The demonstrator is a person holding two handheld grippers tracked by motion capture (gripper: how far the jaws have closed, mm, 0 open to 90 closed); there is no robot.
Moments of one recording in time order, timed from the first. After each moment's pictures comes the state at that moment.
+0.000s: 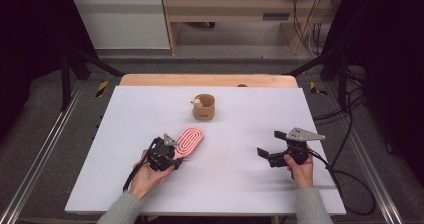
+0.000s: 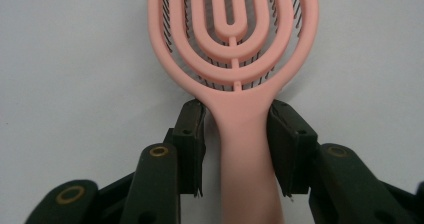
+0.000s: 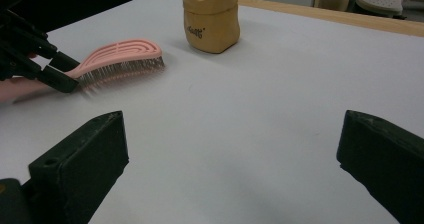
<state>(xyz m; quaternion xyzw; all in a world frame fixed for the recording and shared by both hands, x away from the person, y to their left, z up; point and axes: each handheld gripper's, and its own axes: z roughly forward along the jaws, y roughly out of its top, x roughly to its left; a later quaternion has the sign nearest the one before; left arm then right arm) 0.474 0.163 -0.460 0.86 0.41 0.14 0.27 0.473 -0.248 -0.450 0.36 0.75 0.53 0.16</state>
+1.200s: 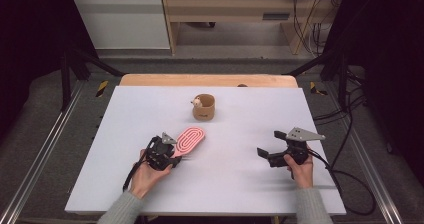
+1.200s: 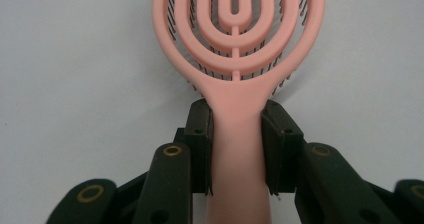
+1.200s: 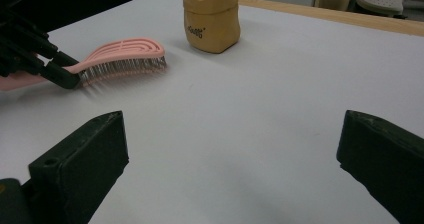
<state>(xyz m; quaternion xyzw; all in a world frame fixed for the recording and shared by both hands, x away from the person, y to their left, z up) 0.476 0.168 -0.458 0.86 0.41 0.13 0.28 0.473 -0.247 -0.450 0.36 0.75 0.53 0.16</state>
